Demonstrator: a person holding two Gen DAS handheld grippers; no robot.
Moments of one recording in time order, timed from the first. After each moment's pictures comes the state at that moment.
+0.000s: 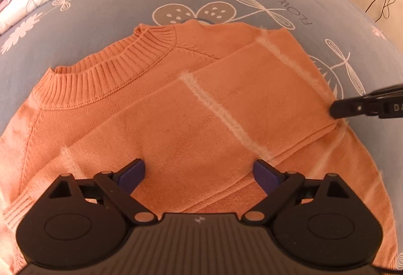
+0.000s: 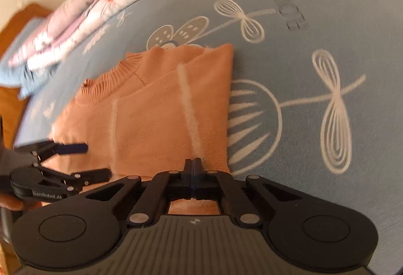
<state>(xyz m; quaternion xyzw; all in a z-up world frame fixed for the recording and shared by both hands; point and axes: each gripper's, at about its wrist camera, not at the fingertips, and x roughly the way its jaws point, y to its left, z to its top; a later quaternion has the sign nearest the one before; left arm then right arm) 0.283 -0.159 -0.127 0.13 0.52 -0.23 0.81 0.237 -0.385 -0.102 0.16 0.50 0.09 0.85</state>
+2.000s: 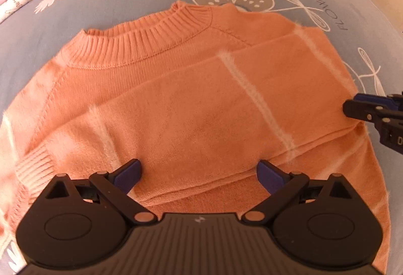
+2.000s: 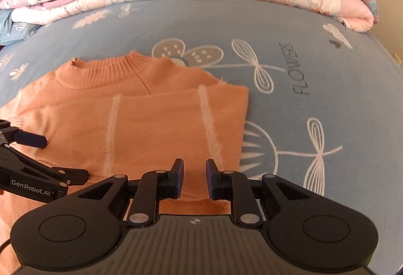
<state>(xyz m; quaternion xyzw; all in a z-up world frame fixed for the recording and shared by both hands) 0.275 -0.154 -0.134 0.09 0.56 -0.13 0.82 0.237 -0.330 -0.092 0.02 0.47 0.03 0.88</state>
